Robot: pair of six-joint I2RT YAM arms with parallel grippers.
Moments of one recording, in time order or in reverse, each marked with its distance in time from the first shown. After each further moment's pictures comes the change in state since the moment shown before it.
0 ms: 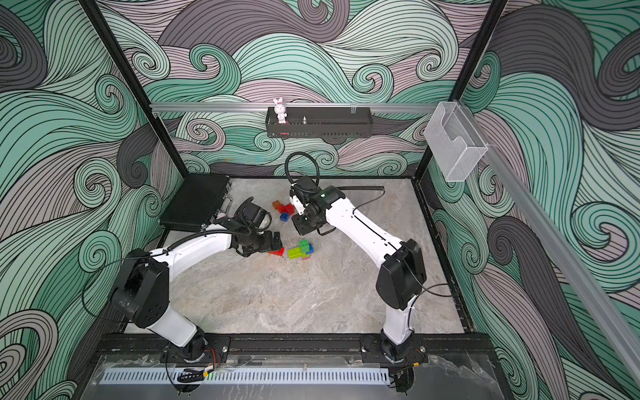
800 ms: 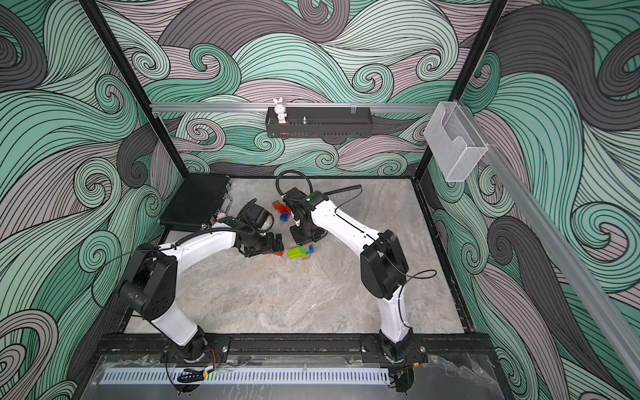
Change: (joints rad) left arm -0.001 0.043 0.011 -0.004 0.026 0.000; right arm 0.036 0.137 0.035 -0.097 0.053 0.100
